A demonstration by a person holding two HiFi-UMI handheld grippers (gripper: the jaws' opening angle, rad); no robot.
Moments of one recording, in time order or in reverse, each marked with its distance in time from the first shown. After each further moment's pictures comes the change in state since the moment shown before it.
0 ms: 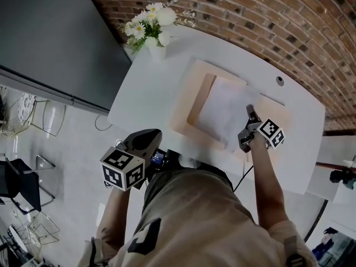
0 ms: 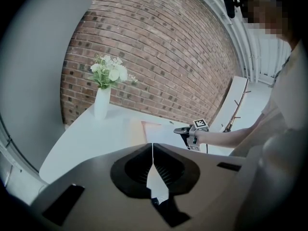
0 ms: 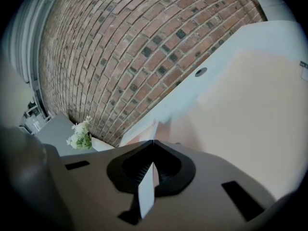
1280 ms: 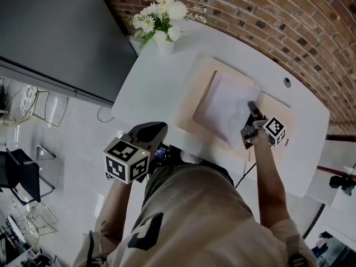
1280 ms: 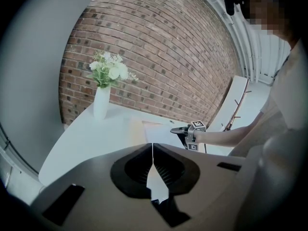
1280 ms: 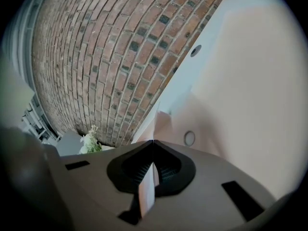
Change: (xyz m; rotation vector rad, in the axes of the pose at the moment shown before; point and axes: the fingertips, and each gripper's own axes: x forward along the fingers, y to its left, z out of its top) left arm 0.007 0.006 0.005 0.002 0.018 -0.008; right arm 0.022 0.009 -0.014 0.199 0.055 0.119
